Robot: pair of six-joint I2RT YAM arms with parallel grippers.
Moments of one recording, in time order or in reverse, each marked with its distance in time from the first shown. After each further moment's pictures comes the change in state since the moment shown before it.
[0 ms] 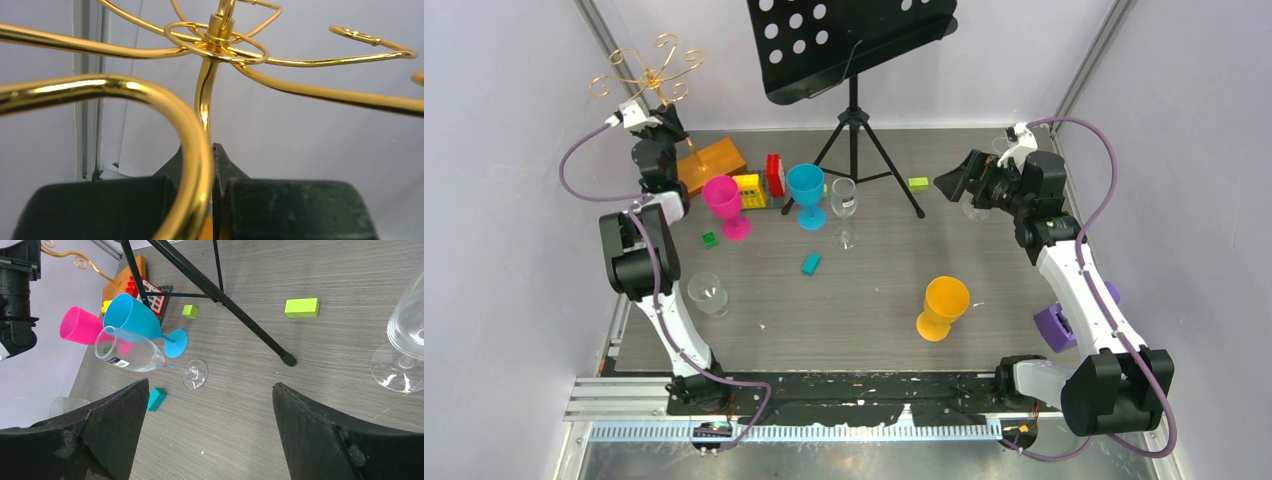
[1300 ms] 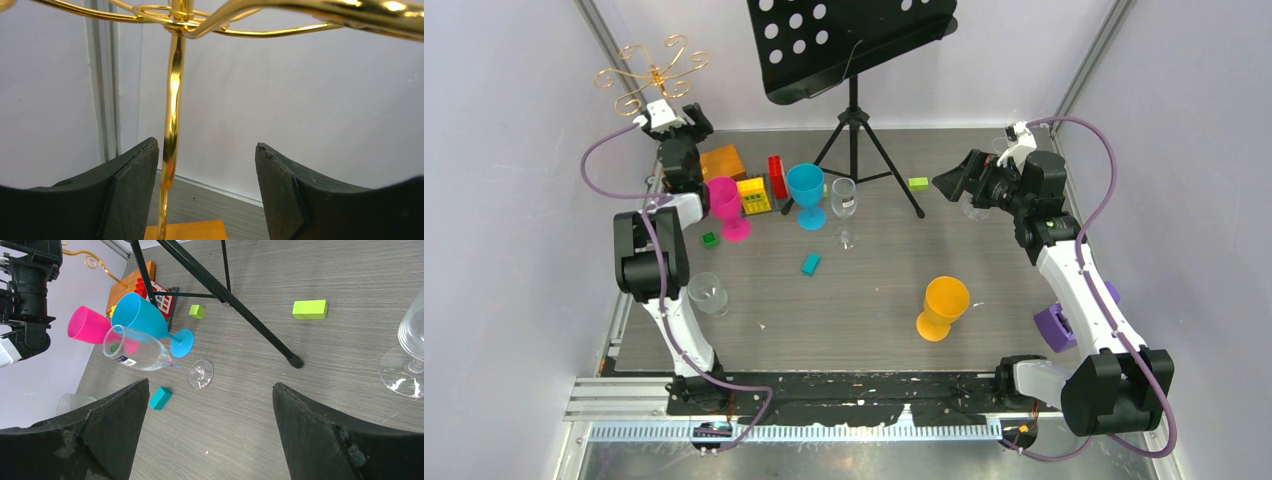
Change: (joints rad) left arm -0.103 -0.058 -0.064 -0.048 -0.177 0.153; right arm 0.000 0.000 0.000 0.015 -0.027 0.010
